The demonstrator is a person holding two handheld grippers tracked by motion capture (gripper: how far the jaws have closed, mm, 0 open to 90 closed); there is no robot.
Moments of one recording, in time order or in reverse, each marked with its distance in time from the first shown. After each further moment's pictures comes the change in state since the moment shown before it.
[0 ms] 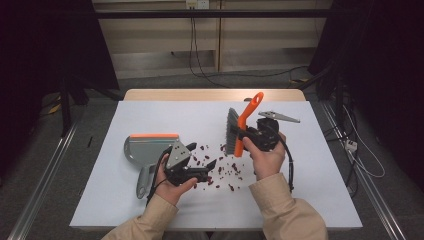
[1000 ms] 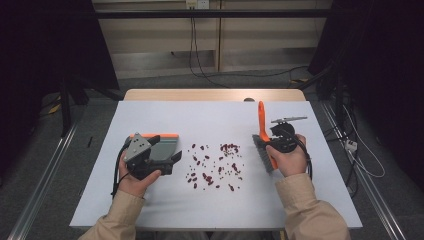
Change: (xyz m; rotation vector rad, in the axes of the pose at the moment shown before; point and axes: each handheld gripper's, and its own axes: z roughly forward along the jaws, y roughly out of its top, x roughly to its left) left arm 0.065 -0.001 -0.062 -0.027 0.098 -0.036; right arm -0.077 -0.015 -0.003 0.365 -0.218 -0.104
